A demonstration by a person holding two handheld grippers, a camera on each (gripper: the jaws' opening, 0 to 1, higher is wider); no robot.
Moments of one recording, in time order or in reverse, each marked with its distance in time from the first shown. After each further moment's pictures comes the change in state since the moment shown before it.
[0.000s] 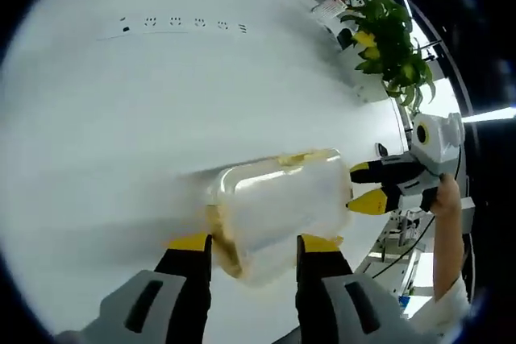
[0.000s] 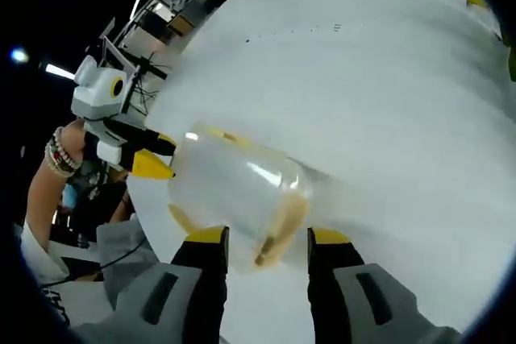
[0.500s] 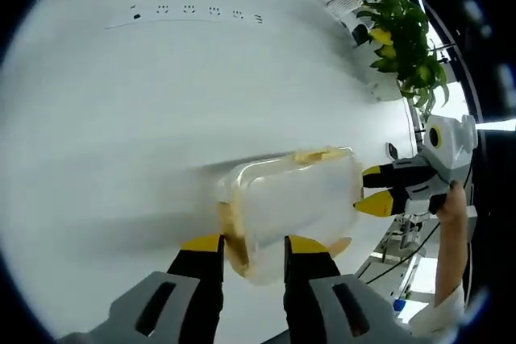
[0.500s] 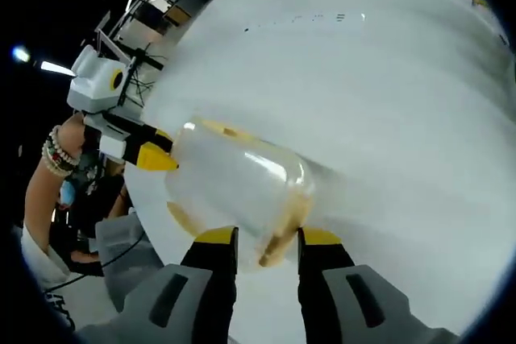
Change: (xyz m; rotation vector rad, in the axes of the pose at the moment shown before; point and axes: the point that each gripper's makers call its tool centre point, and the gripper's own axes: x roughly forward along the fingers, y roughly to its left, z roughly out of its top) left arm 0.001 0.006 -0.002 -0.050 0.043 0.027; right arm 0.002 -0.011 0.013 0.008 0.054 -0.030
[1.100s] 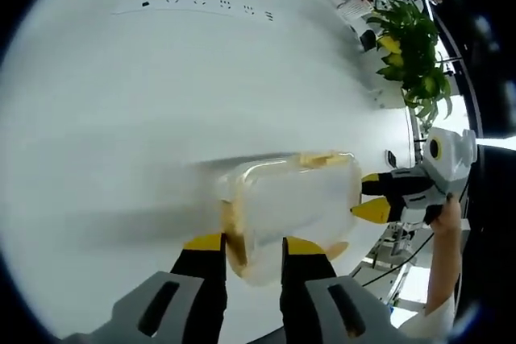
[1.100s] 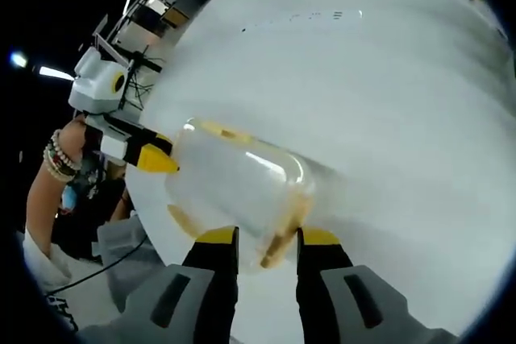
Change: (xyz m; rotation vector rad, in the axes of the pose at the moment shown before) left arm 0.001 0.001 -0.003 -0.075 0.018 -0.016; right arm 0.003 0.003 0.000 0.013 0.008 0.002
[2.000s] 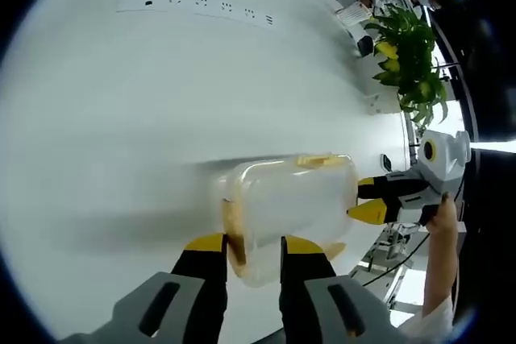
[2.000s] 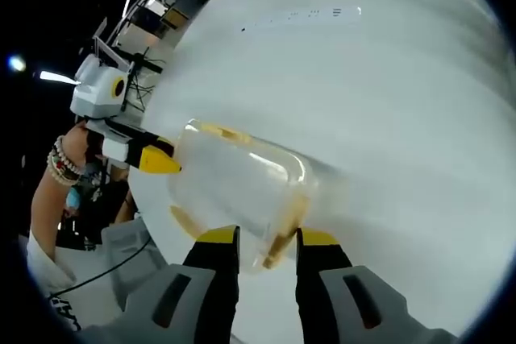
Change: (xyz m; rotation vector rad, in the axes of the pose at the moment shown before) left arm 0.001 -0.010 0.000 0.029 -0.021 -0.023; right arm 0.012 0.007 -0.009 0.021 -0.005 0.023
